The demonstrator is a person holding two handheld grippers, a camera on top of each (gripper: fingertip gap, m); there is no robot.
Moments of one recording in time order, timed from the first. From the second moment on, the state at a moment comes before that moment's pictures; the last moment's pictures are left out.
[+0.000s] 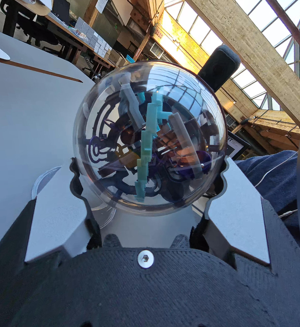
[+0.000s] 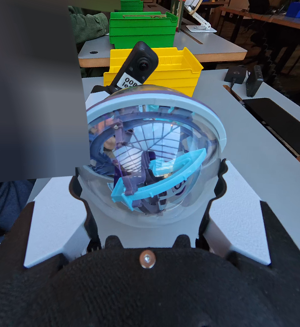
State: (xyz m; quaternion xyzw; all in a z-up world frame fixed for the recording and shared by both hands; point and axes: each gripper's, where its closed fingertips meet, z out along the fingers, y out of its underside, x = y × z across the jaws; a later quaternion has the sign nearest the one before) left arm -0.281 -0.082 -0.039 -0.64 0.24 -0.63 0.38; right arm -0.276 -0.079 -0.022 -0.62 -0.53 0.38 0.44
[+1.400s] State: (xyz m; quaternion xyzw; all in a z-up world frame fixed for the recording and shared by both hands) left arm -0.276 -0.083 -0.053 -0.67 0.15 -0.67 0.28; right arm -0.274 -0.074 -0.033 -0.67 -0.47 0.44 0.36
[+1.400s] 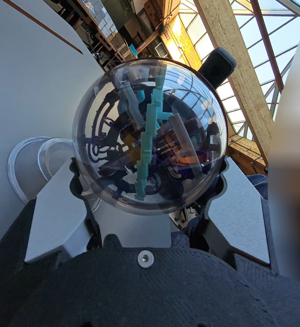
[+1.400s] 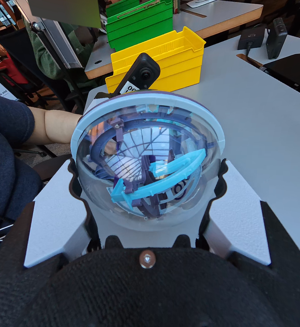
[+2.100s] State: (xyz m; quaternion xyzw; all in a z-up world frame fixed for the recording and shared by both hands) left arm -0.276 -0.085 -0.051 -0.68 0.13 -0.67 0.27; right arm -0.277 -0.075 -0.030 -0.68 -0.46 0.45 0.36
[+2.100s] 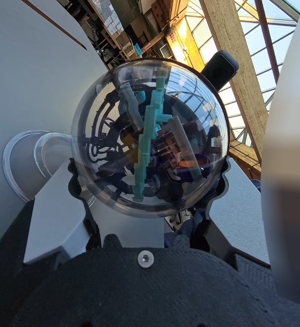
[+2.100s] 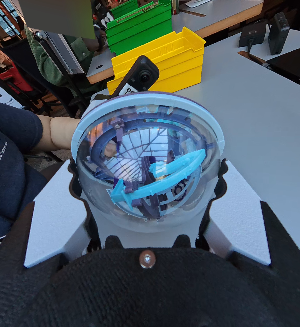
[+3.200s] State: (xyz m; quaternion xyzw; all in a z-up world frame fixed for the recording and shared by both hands) left arm -0.283 -0.085 -0.050 -0.69 0.08 -0.68 0.23; right arm -0.284 -0.075 -0.033 -0.70 -0.42 0.48 0.31
